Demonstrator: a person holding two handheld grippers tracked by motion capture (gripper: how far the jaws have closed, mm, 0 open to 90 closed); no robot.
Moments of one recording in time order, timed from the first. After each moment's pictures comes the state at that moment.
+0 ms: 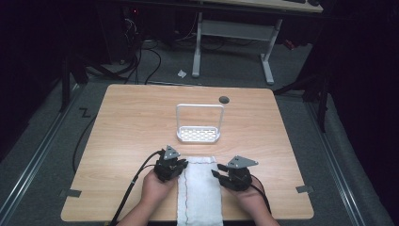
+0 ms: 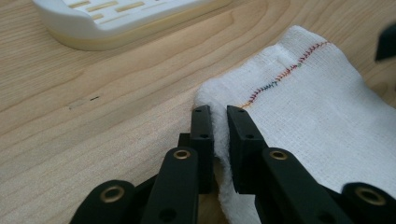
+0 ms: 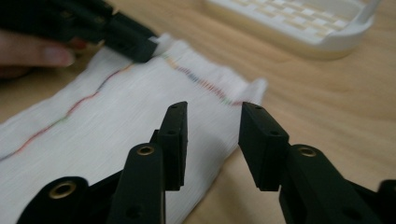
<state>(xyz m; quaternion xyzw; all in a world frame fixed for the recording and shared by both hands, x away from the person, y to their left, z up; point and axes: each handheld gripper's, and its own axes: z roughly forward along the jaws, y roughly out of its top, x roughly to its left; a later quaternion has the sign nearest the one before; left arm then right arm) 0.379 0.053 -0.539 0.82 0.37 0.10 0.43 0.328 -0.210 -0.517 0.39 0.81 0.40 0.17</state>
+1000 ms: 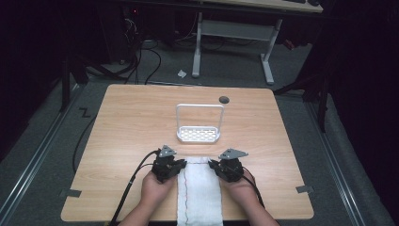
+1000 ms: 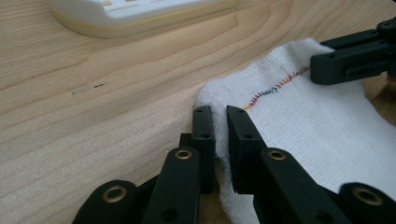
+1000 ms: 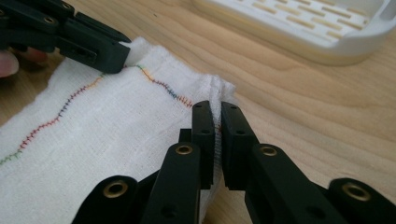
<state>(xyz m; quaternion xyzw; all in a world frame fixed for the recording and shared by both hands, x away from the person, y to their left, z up) 0.380 0.062 -0.540 0.80 0.39 0.07 0.45 0.357 -0.194 -0.530 0.40 0.81 0.39 0.16</state>
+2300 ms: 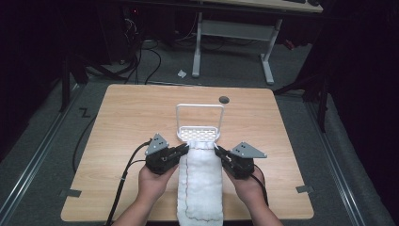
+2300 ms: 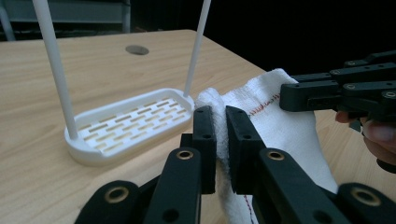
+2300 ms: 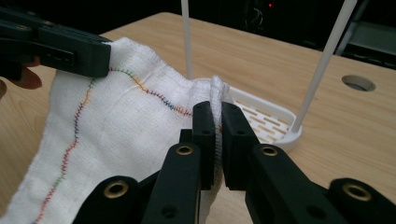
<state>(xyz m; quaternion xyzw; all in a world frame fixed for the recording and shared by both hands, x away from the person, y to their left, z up) 0.360 0.069 -0.456 0.74 0.33 0.12 0.57 0.330 -0.202 -0.457 0.39 0.74 0.48 0.25</state>
